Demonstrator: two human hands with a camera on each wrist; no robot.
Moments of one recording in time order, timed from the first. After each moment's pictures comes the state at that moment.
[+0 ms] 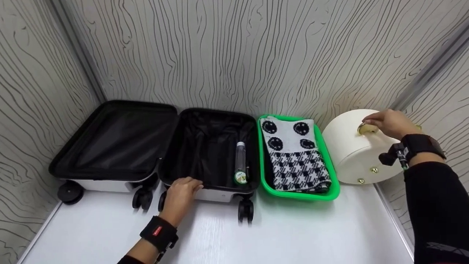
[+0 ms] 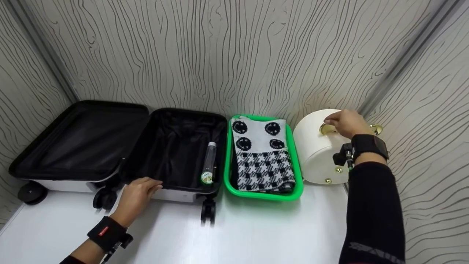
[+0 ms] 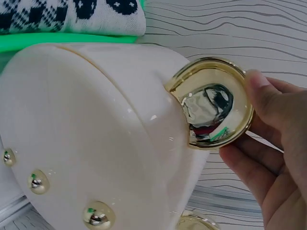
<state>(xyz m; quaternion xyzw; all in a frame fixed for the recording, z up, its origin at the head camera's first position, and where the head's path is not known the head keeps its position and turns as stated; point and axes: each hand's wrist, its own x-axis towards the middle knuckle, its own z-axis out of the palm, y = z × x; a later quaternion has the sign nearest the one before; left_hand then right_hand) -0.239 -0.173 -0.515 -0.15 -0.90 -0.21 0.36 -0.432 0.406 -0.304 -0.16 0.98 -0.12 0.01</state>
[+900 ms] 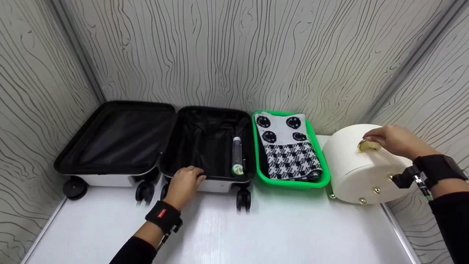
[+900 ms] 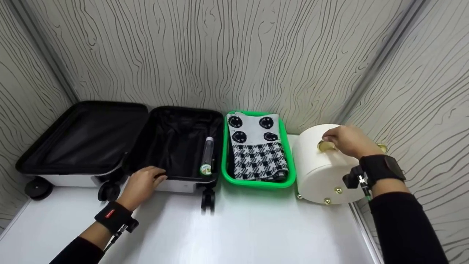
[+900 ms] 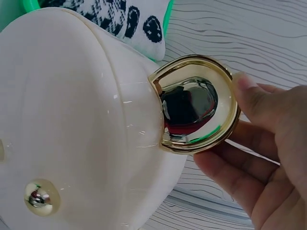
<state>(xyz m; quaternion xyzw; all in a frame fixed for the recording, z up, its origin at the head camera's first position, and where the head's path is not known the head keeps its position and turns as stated) -0.231 -0.162 -0.490 -0.15 -0.93 -0.20 0.27 -0.325 0.407 -0.303 -0.23 0.97 -0.06 -0.01</state>
